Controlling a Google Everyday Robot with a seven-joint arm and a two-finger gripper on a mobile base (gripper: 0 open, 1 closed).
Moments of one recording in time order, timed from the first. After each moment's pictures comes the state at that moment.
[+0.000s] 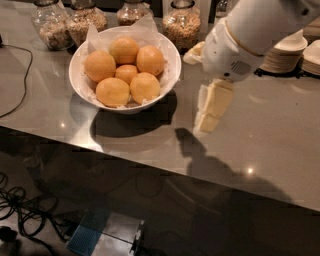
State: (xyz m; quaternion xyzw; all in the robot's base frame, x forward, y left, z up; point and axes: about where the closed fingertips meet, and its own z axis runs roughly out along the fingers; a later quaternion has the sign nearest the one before) arm 0.492 -0.065 0.948 -0.71 0.66 0.08 0.23
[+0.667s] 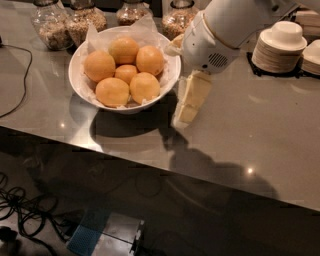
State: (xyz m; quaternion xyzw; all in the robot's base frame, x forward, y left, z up) arm 0.511 -0.022 0.955 -0.73 0.63 0.10 0.26
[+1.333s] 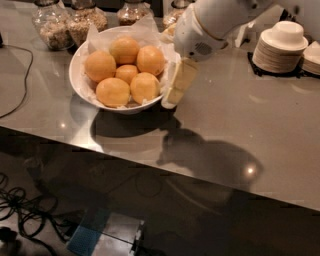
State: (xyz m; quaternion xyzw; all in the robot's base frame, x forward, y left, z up) arm 0.572 -0.009 0.953 -0.71 0.63 0.10 0.30
